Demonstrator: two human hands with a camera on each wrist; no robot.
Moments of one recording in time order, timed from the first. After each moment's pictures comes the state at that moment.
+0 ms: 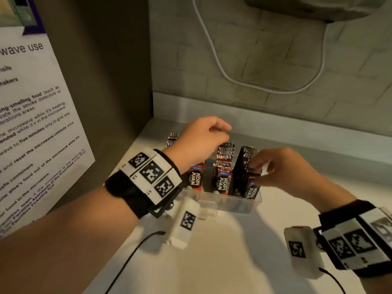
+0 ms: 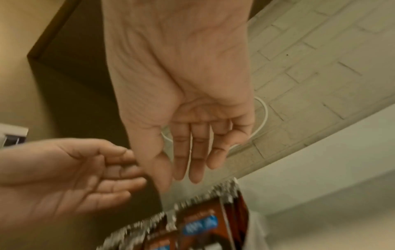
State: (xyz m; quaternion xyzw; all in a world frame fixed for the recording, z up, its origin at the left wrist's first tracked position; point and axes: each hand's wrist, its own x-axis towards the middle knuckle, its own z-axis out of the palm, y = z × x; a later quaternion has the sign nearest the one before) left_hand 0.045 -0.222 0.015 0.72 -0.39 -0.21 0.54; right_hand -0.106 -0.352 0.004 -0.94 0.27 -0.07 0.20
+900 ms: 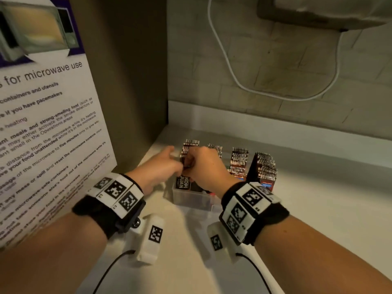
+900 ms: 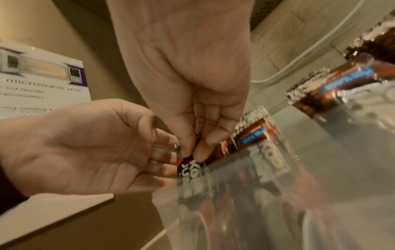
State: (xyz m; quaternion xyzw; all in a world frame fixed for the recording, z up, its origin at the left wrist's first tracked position) left_hand 0.101 -0.154 -0.040 0.80 -0.21 -0.29 0.48; right_hand 0.025 -0.258 -0.034 -0.94 0.17 -0.11 0.26
